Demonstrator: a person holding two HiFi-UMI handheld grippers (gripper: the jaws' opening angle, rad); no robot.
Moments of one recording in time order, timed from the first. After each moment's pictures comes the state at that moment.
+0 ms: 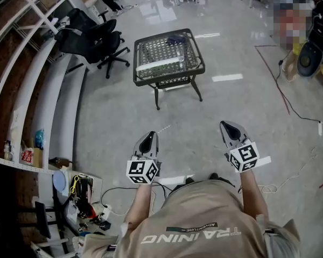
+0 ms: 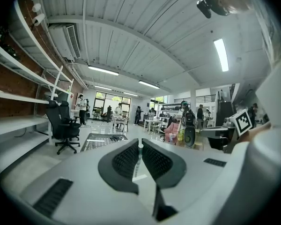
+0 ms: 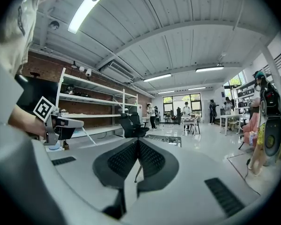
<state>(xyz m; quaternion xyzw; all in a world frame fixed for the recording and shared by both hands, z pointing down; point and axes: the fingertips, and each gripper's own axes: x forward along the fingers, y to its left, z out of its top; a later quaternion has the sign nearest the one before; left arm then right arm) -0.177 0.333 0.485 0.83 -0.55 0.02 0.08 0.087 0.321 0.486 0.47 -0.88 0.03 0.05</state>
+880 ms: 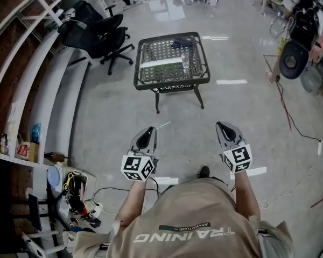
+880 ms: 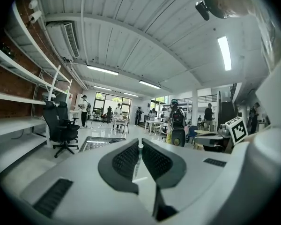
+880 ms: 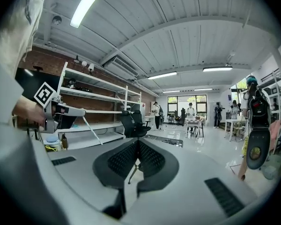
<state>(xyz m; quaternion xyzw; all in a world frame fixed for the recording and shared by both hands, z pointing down) -0.153 0.239 0.468 0.83 -0.55 0.02 0.08 0.092 0.214 0.497 0.45 -0.89 0.01 0.07</state>
